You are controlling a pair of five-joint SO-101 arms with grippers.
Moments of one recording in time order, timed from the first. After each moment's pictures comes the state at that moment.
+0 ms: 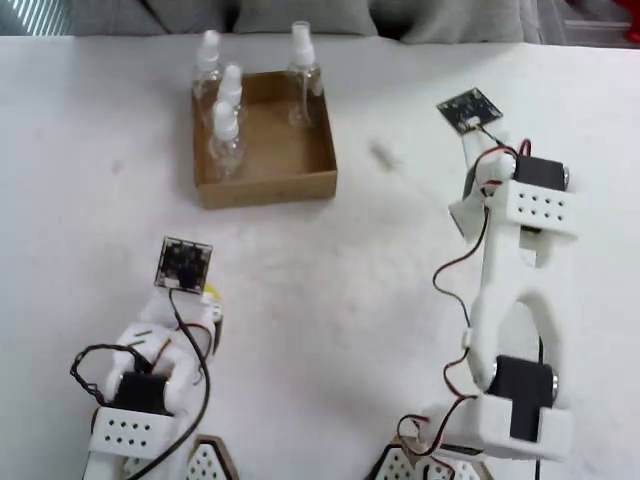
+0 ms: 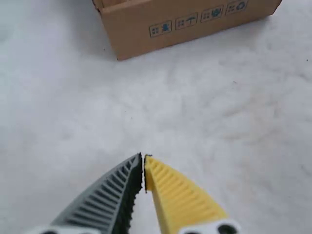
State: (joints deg) left arm 0.8 -88.2 97.6 44.3 -2.1; right arm 9.0 -2.2 7.5 72.9 40.3
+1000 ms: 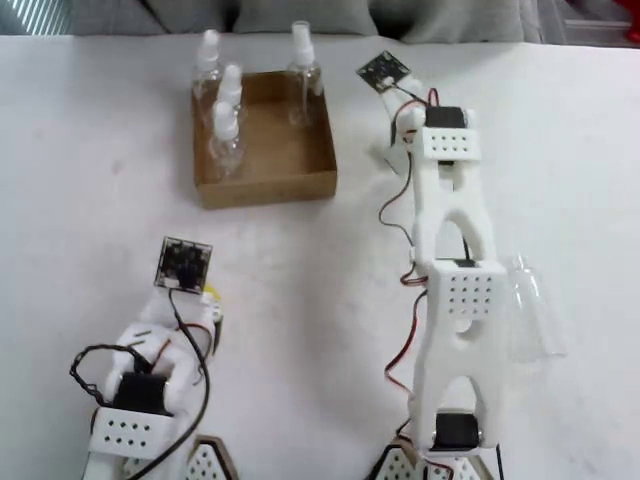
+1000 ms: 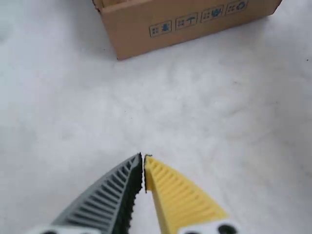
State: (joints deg) left arm 0.8 -88.2 97.6 44.3 -2.1; right arm -4.1 52.7 -50.5 70.0 40.3
